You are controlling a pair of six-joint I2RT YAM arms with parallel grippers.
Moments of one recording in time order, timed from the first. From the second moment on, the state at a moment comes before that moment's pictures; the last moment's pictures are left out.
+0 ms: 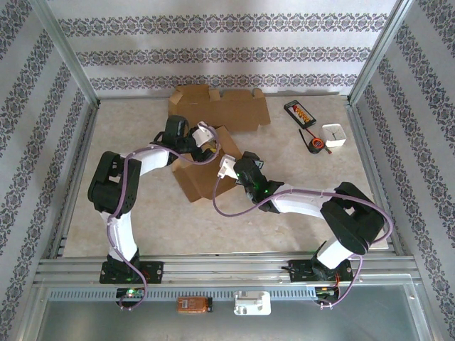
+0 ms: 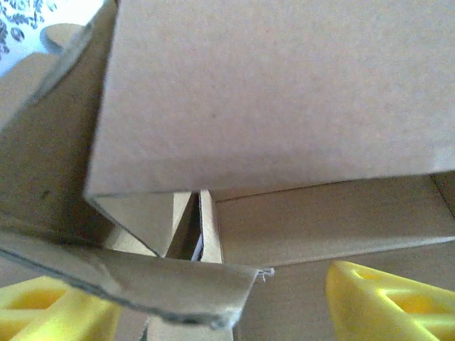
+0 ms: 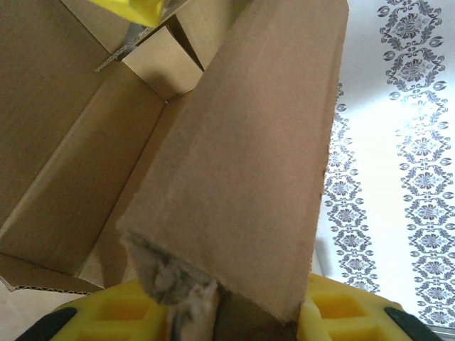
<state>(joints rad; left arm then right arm) -0.27 1.93 1.19 0.10 0.59 0.63 0.81 1.59 0.76 0.29 0.60 -0.84</state>
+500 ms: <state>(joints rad) -0.11 1.74 1.22 -0.24 0.76 0.84 0.81 1.59 0.76 0.29 0.58 -0.84</state>
